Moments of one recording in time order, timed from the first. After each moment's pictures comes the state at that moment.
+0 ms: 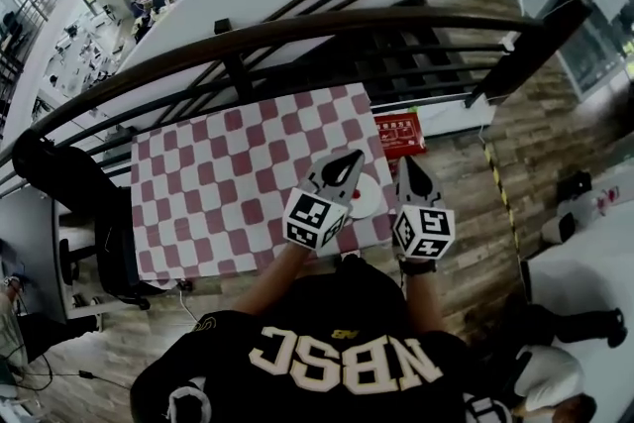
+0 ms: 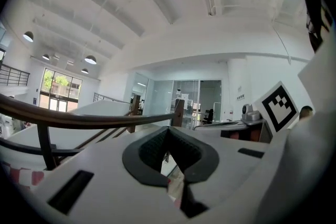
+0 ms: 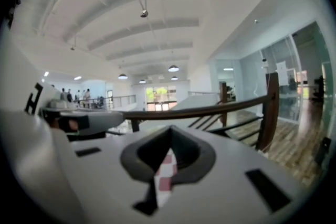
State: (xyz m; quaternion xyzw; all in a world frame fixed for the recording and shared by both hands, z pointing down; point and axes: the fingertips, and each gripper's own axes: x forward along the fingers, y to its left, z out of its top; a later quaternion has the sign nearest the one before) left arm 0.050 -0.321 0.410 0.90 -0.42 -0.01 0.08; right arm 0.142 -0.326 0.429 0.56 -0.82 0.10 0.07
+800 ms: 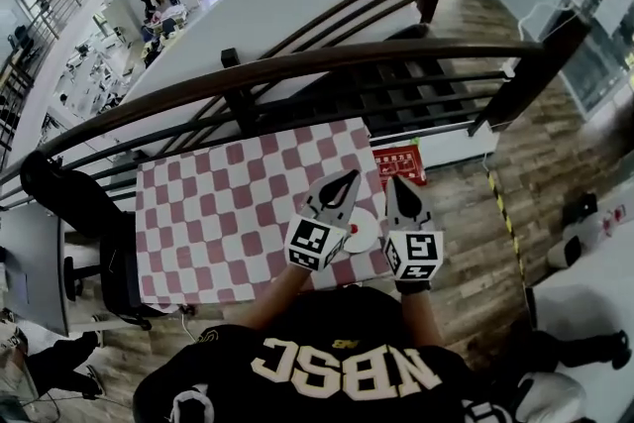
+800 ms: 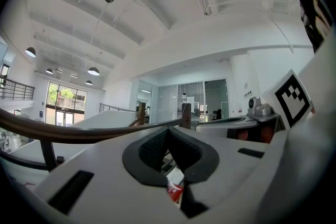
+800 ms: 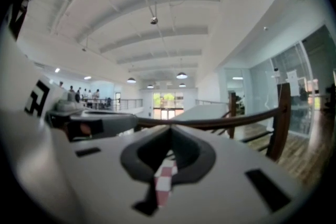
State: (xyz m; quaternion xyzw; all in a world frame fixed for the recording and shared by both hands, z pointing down) left arm 0.060 -0.356 0.388 0.89 -0.45 -0.02 0.03; right arm 0.133 -0.354 0.398 0.54 -0.84 0.04 0.05
